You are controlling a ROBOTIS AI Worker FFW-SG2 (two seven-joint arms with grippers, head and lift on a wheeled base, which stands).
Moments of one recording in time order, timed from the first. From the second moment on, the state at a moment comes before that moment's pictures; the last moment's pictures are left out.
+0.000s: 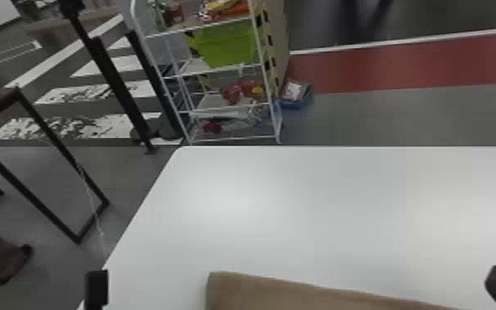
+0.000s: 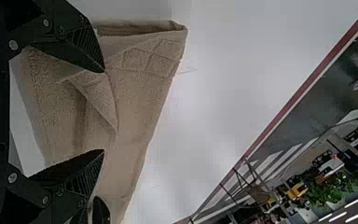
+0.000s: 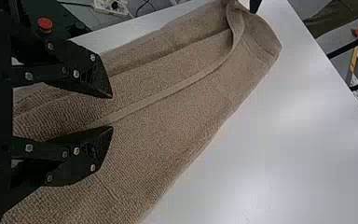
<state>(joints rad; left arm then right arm) 0.63 0.00 0.66 -2.42 0.41 1.33 -0.86 0.33 -0.19 0.26 -2.25 0.65 1.09 1.36</state>
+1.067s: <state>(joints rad) 0.63 0.00 0.66 -2.42 0.41 1.34 -0.86 0.37 -0.23 0.28 -2.34 0.64 1.14 1.36</state>
